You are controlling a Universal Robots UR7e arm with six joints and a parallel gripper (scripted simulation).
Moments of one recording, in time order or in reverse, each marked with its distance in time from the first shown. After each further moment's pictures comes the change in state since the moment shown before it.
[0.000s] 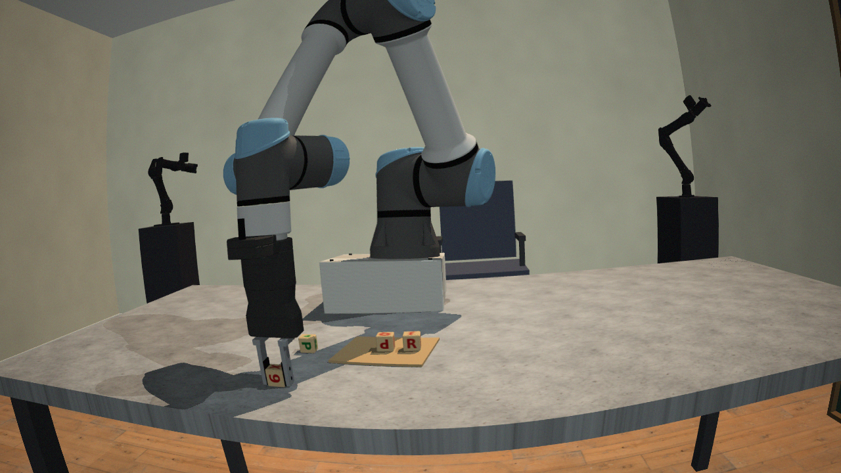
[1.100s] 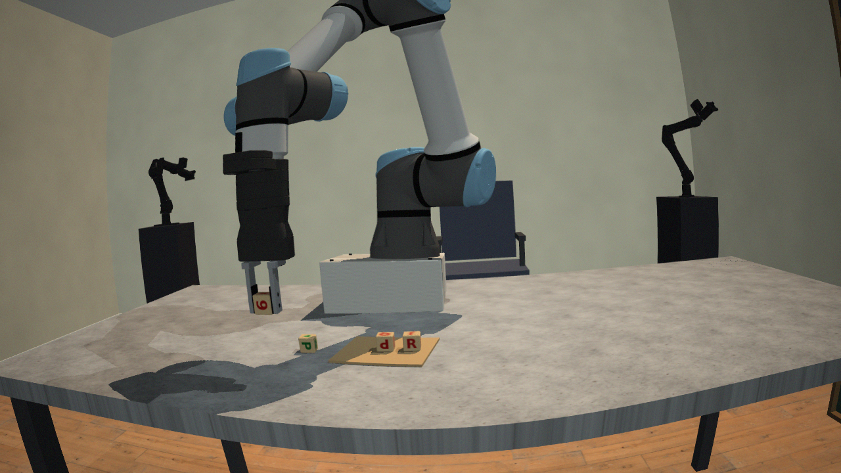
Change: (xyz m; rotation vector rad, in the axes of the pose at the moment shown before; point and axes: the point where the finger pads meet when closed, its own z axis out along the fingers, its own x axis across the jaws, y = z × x) arm 0.001 -0.001 -0.101 0.003 0.002 0.000
